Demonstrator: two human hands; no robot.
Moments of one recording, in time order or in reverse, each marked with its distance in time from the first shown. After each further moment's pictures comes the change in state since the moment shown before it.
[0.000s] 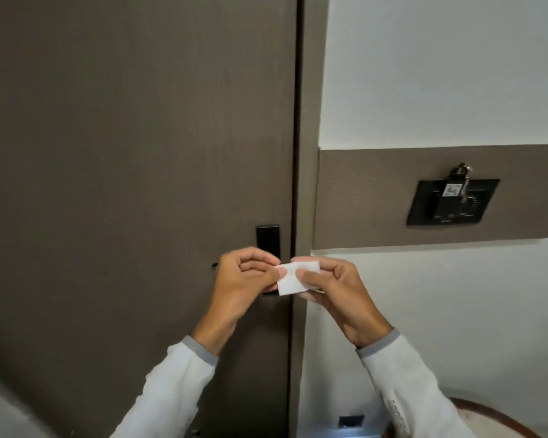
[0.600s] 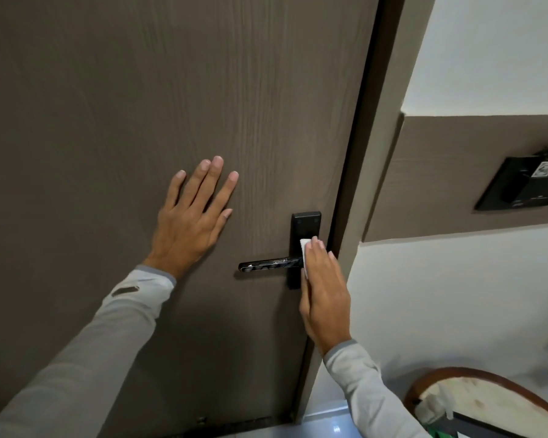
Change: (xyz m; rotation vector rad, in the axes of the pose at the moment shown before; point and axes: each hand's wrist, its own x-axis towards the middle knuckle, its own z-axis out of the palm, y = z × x) left_hand 0.163 -0.074 -0.165 1.554 0.310 1.092; right_hand 0.084 0.135 0.072 -1.196 0.483 -0.694
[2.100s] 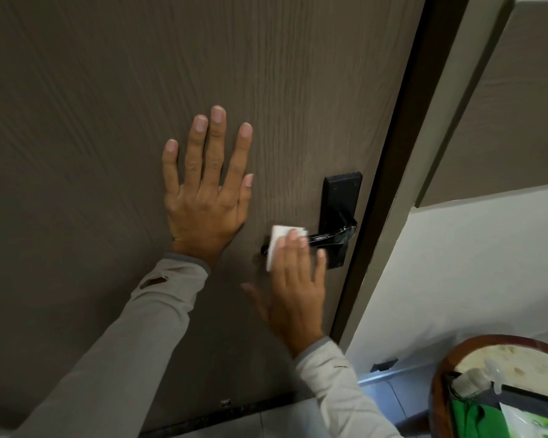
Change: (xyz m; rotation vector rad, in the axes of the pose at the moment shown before) left_hand -0.008 0.022 0.045 0.070 0.273 -0.155; right_hand -0.030 -0.050 0.114 -0.404 0.131 -0.035
